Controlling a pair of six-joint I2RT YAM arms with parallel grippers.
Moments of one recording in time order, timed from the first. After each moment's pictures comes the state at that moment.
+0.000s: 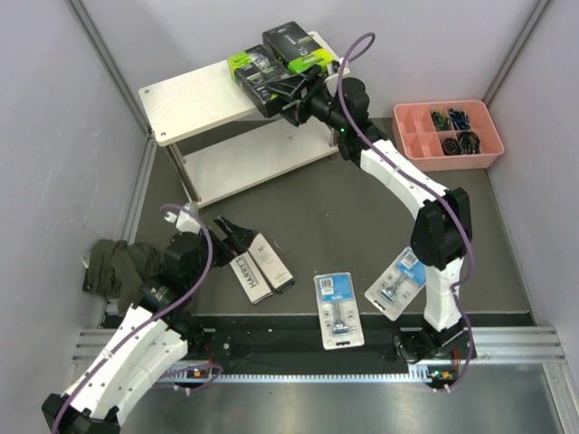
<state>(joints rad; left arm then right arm) -0.47 0.50 0.47 -0.32 -0.04 -0.93 0.53 2.02 1.90 0.25 -0.38 1.40</state>
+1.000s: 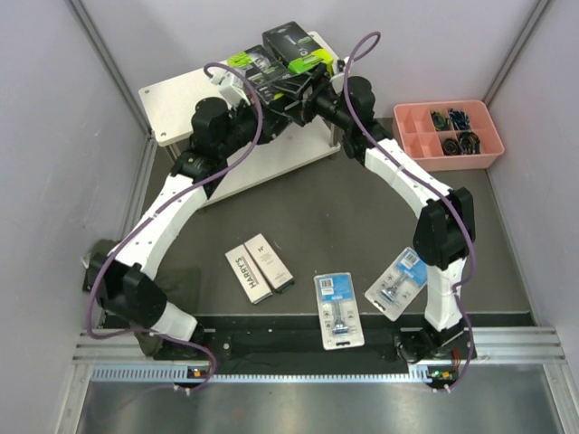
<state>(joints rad) -0.40 1.48 1.49 -0.05 0.30 -0.67 0.50 2.01 1.89 0.24 -0.41 1.40</state>
